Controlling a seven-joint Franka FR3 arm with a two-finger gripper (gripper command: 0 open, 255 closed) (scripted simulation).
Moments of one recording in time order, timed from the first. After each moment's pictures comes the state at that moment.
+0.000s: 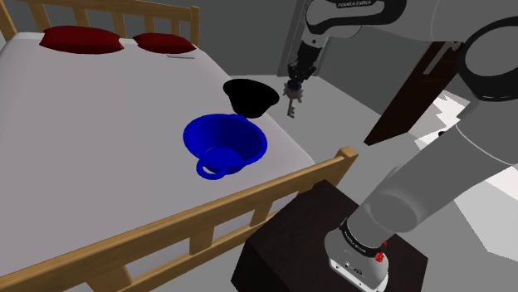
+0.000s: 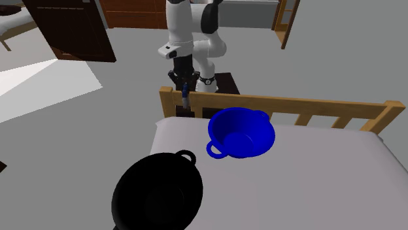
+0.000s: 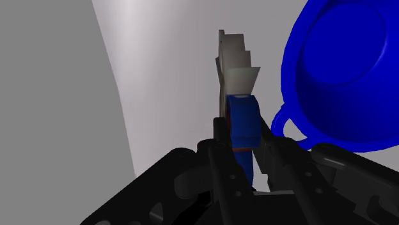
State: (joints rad) arm -0.05 -0.14 -0.26 -1.99 -0.02 1.91 -0.08
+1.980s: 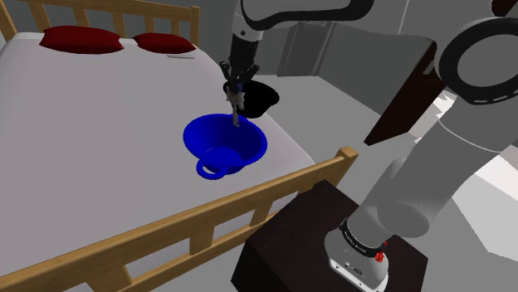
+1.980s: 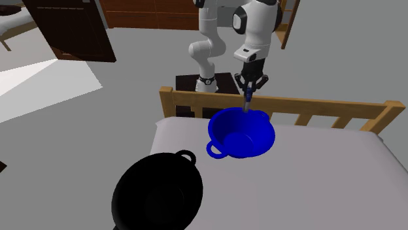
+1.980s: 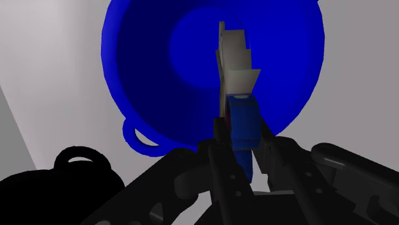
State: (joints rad) arm 0.17 0.00 0.01 -1.83 -0.01 1.89 0.41
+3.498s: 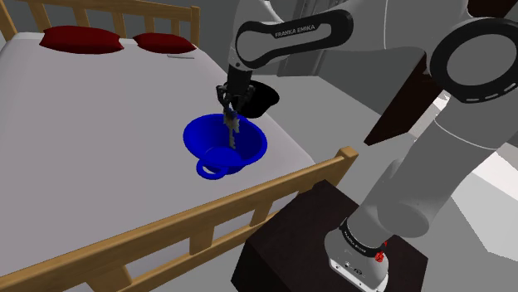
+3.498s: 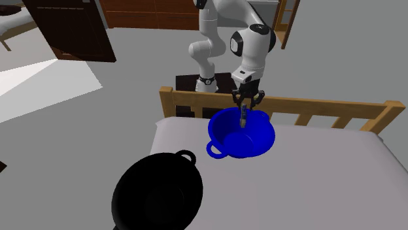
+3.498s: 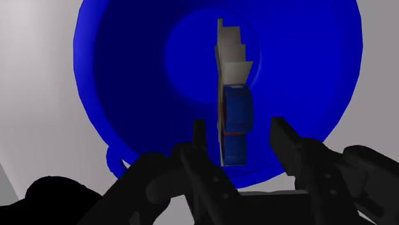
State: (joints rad) arm 0.17 0.03 0.01 -2.00 -0.01 2.10 0.41
